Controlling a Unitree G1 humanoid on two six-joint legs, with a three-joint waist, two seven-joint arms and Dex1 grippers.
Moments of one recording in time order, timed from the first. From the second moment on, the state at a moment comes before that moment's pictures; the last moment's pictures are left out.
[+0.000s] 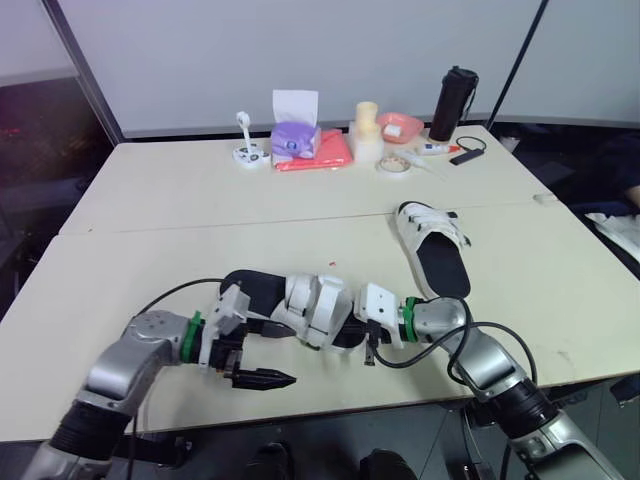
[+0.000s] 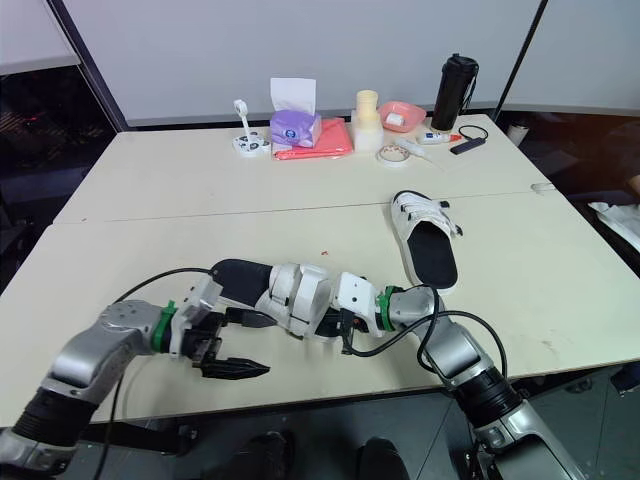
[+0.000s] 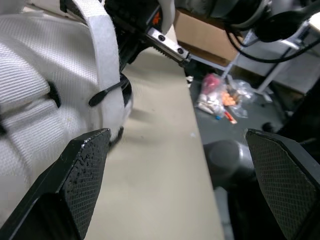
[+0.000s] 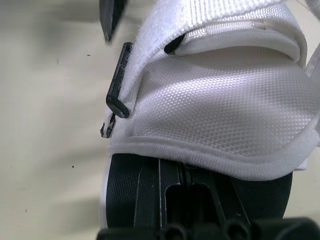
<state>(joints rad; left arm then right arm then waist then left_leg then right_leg) -0.24 0.62 -0.15 -0.09 -0.47 0.39 -1.32 -0.40 -0.51 0.38 -0.02 0.04 0.17 0.97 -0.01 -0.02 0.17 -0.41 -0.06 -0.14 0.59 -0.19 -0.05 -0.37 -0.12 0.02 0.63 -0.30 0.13</state>
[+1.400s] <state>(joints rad) -0.27 0.54 -0.23 -0.02 -0.44 0.47 -1.29 -0.39 -0.51 0.39 -0.03 0.04 0.17 0.95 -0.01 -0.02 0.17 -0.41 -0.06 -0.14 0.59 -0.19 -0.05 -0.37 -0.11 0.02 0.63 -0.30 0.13</state>
